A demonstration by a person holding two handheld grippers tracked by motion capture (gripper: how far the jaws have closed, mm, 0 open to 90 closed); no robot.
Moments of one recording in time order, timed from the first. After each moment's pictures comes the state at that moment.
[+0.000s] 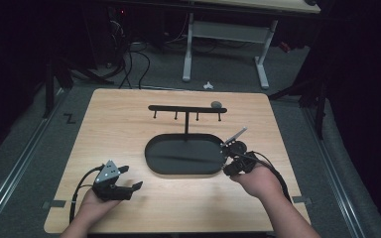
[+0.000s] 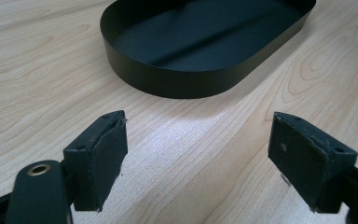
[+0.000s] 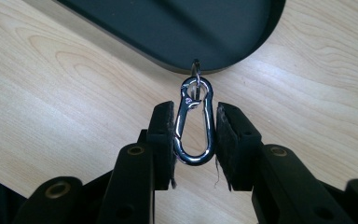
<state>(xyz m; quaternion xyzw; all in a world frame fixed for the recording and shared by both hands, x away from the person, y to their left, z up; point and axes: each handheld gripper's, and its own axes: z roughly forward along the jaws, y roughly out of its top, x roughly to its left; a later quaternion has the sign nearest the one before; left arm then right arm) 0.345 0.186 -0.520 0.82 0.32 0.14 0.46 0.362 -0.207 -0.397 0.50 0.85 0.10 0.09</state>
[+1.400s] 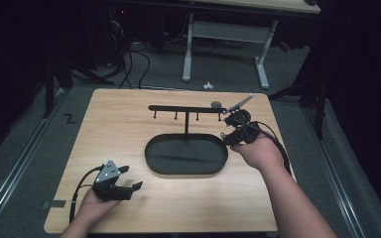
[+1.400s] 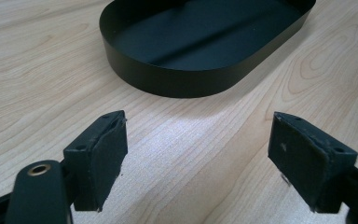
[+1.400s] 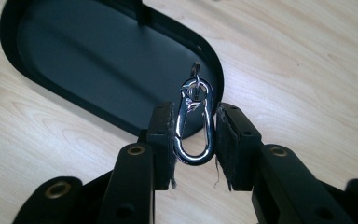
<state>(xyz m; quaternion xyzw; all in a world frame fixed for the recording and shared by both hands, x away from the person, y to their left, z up) 0.345 0.187 -0.520 0.82 0.31 0.14 0.46 0.404 -0.201 -0.329 0.51 0.83 0.15 0.15</state>
